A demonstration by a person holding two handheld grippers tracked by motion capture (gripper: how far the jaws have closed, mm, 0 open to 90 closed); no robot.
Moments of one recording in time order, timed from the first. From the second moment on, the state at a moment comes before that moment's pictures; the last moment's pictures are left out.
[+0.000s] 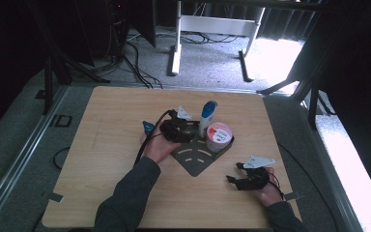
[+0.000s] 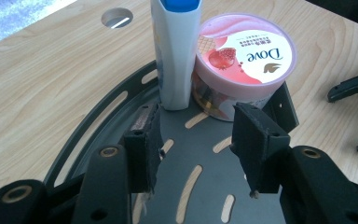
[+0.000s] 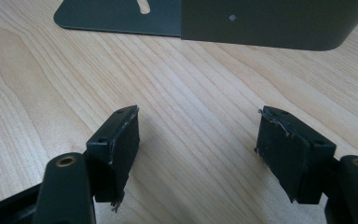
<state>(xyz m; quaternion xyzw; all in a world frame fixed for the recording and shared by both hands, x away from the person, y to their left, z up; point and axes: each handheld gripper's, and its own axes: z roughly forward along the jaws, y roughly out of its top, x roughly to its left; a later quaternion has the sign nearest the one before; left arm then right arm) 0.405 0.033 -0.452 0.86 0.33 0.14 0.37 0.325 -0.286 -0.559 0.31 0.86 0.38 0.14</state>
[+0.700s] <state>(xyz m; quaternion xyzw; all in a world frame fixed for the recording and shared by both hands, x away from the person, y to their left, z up) 0.379 0.052 -0.451 0.86 0.31 0.13 0.39 0.320 -0.287 -0.559 0.32 0.86 0.38 0.14</state>
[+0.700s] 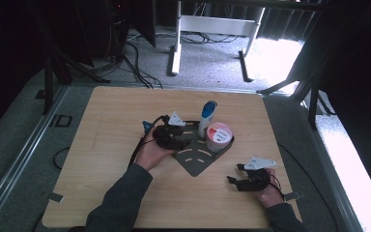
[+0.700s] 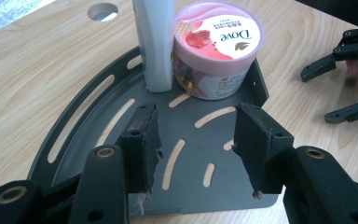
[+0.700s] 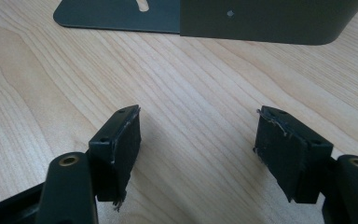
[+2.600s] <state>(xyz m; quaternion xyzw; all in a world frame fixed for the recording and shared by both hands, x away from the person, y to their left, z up) 0.346 0.120 -0.456 0.85 0.32 0.14 0.39 0.320 -0.288 -0.559 0.32 0.86 0.38 0.14</state>
